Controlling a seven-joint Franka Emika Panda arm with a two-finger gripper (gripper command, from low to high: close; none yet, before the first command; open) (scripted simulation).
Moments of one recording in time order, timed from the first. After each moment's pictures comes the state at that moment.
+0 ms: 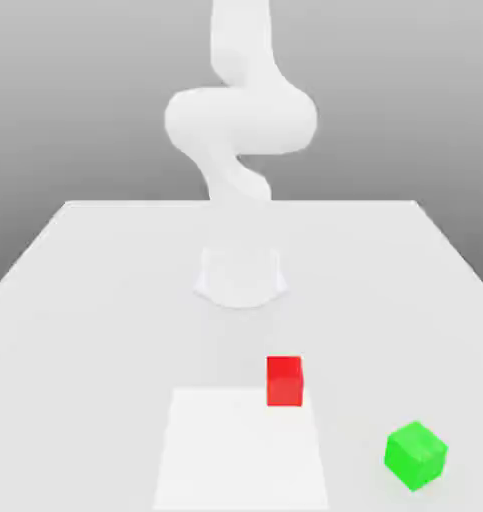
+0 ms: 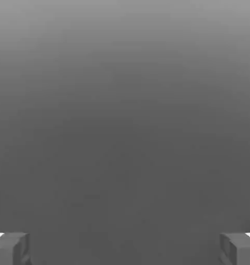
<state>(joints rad) 0.01 -0.74 0.00 -2.37 0.02 2.35 0.81</state>
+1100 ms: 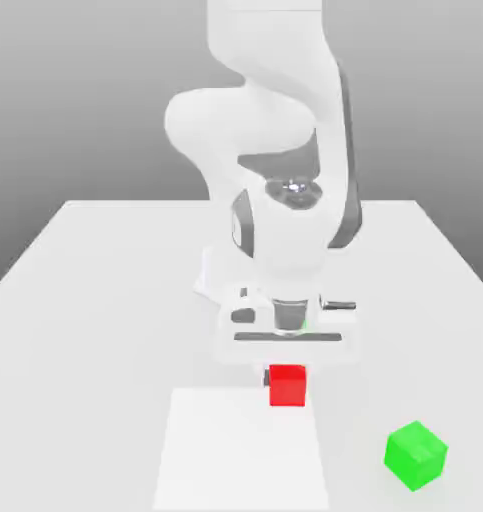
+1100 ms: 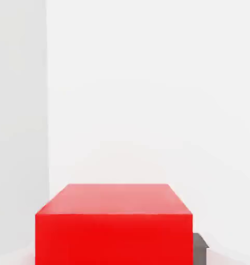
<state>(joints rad) 0.16 0.16 0.02 -2.93 -0.06 3.10 1.04</state>
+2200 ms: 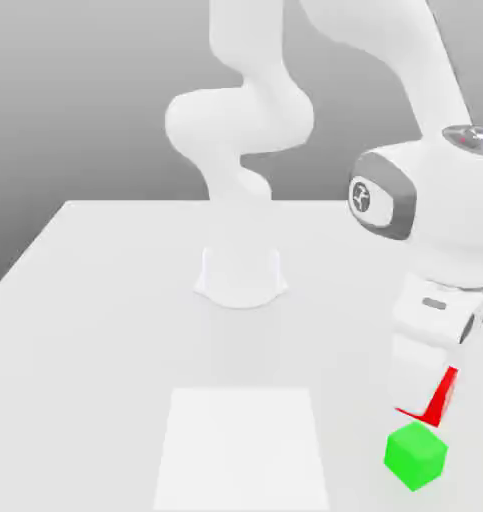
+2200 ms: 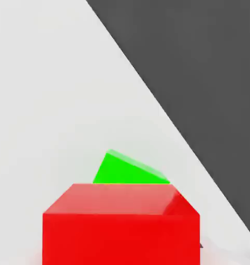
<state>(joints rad) 0.30 0.26 0.15 -2.45 -0.09 2.71 0.35</state>
